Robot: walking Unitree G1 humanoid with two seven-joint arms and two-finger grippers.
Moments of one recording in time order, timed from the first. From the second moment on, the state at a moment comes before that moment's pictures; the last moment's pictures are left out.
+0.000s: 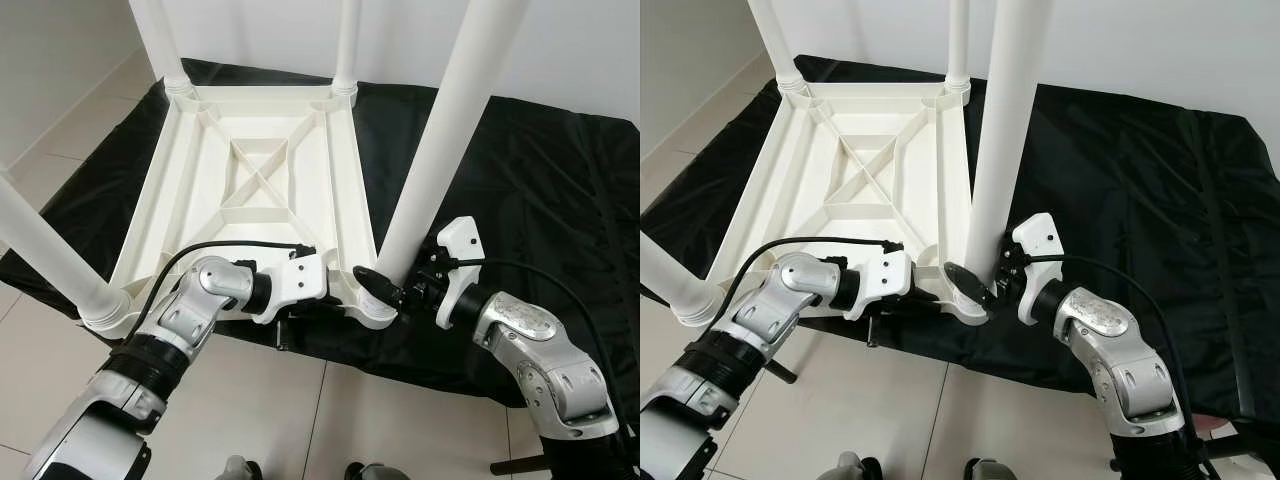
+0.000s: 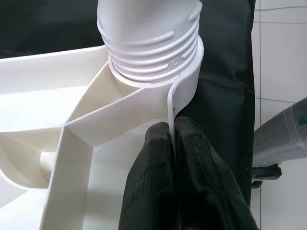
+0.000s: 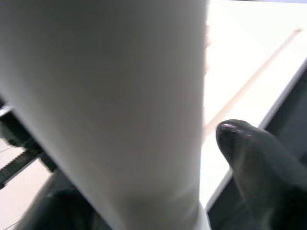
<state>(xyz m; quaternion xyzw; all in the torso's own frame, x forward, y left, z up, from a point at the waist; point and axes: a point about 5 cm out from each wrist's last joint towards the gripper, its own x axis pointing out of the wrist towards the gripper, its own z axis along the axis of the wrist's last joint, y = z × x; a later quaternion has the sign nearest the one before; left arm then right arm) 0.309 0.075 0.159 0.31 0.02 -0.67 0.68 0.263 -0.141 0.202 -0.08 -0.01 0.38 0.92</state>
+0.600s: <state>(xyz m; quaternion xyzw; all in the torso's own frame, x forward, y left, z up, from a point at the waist) 0.318 0.068 0.161 0.27 0.03 -0.63 0.73 0.280 -0.119 0.193 -0.03 -0.03 0.19 0.98</state>
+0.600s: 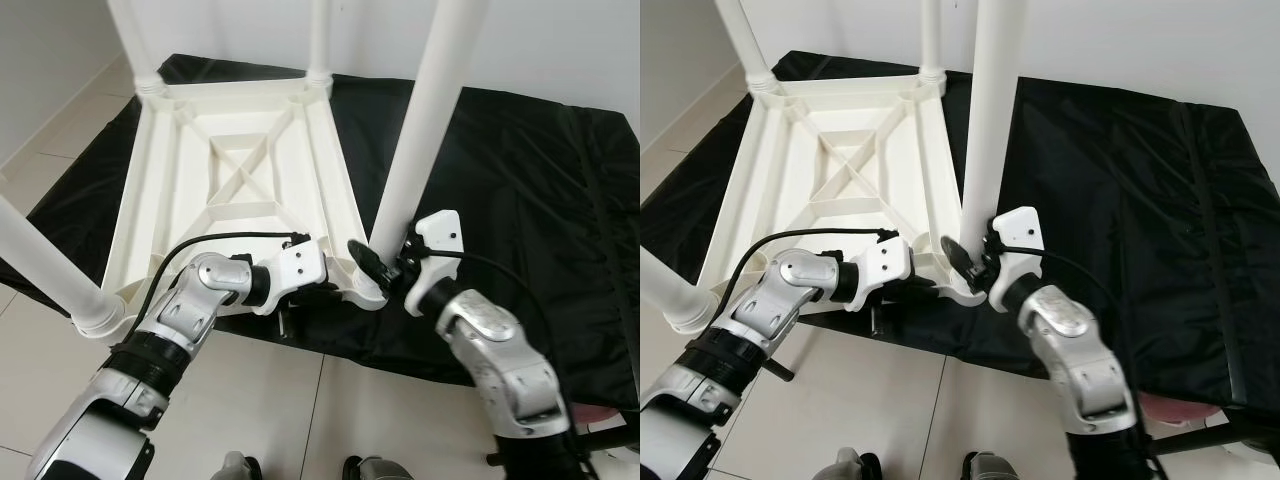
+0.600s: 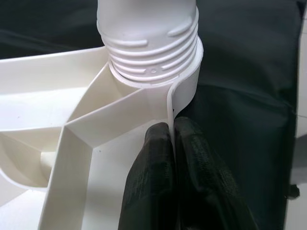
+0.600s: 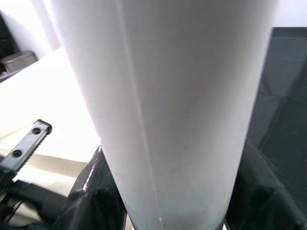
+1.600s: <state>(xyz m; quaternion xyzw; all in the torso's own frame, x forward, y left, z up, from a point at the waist) 0.313 0.047 0.163 0.26 0.02 -0.65 0.72 0.277 -0.127 0.201 -0.06 -0.07 0.13 0.99</state>
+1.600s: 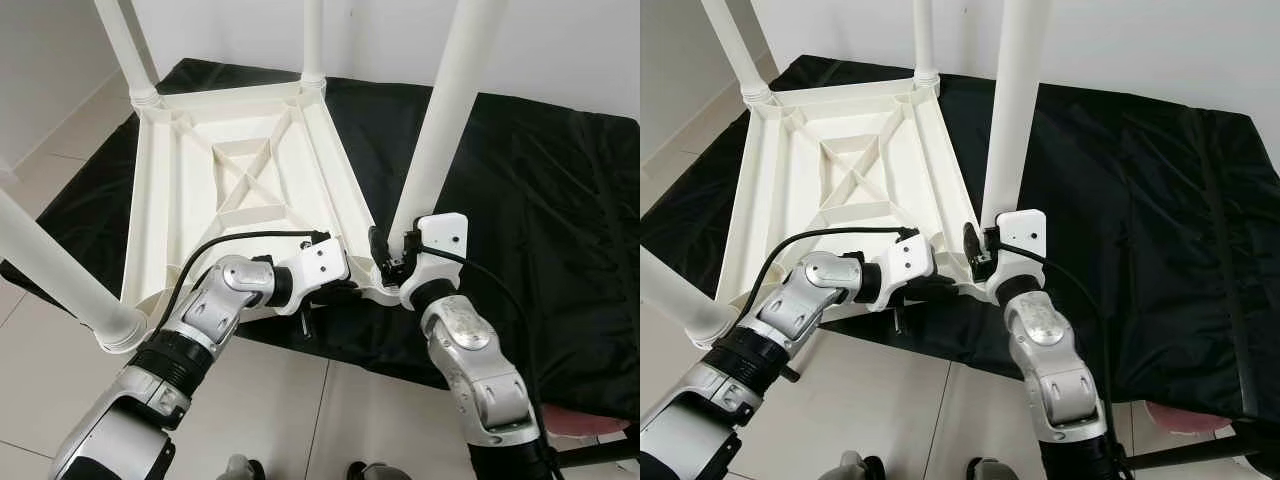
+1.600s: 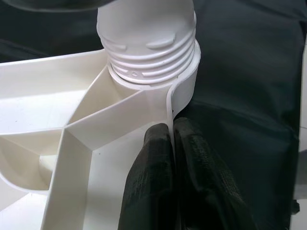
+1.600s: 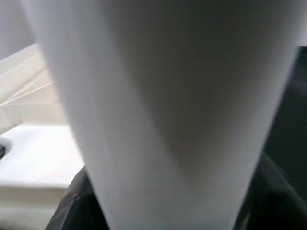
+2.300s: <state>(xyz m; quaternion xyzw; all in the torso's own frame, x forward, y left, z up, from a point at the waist) 0.281 0.076 0.157 0.29 0.00 -0.66 0.69 0.250 -0.143 0.201 -0.10 -0.01 0.41 0.91</state>
